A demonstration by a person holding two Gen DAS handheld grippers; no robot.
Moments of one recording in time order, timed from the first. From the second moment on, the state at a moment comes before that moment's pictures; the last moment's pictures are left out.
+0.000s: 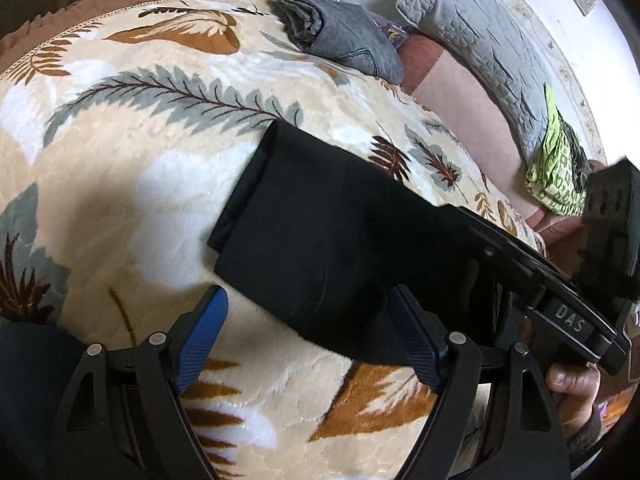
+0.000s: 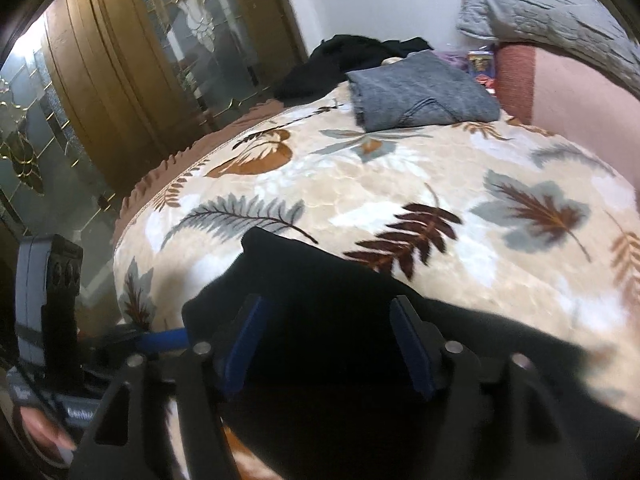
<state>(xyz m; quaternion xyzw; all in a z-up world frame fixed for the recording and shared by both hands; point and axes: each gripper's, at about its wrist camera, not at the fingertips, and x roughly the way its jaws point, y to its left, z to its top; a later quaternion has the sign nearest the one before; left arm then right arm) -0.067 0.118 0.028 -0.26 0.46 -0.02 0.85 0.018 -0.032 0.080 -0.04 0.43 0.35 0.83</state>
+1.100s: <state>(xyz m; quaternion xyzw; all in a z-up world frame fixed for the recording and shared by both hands) -0.074 0.102 0.084 -0.20 0.34 -0.09 0.92 0.032 -0.007 0.127 -0.04 0.36 0.40 0.84</state>
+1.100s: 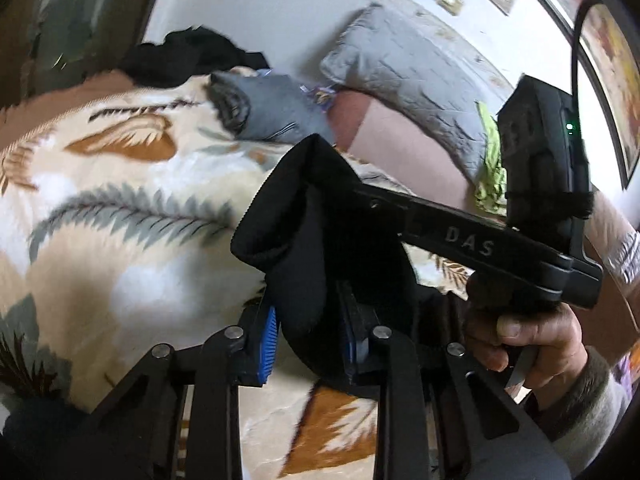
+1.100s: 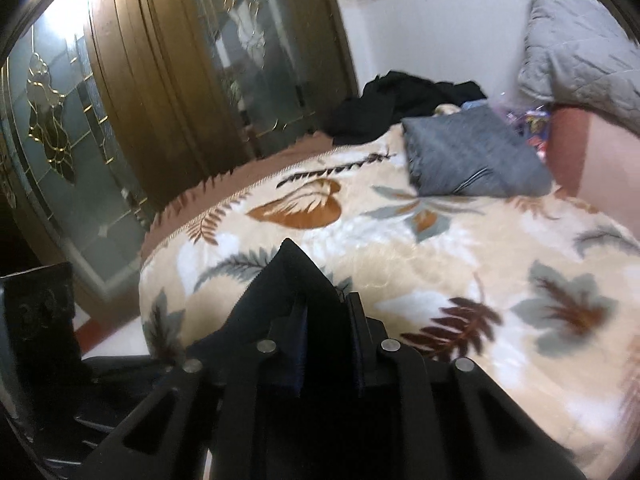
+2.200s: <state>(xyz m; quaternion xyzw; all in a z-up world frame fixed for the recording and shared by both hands) -0.065 -0.075 0.123 -0.08 0.35 -0.30 0.88 -0.021 -0.245 0.136 0.12 0.34 0.23 0.90</state>
